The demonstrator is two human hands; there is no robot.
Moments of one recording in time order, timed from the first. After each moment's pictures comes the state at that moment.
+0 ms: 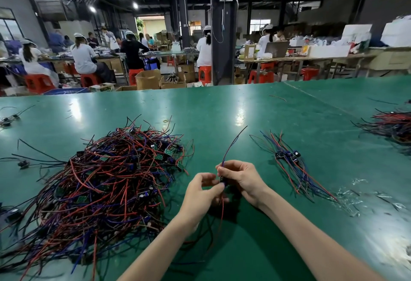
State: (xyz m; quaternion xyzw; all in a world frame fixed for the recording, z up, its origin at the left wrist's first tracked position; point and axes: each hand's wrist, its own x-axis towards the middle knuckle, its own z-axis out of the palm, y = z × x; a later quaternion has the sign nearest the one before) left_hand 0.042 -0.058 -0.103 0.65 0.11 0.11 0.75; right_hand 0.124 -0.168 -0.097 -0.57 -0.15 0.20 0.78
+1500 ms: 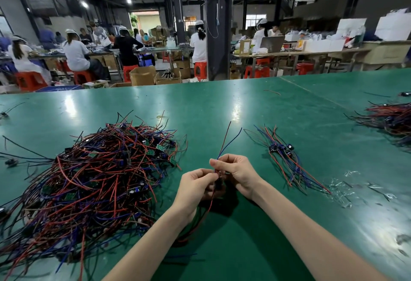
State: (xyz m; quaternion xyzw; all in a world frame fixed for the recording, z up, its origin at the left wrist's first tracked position) left_hand 0.047 -0.063 -0.094 0.62 0.13 0.07 0.77; right_hand 0.132 -0.169 -0.100 -0.56 -0.13 0.22 0.79
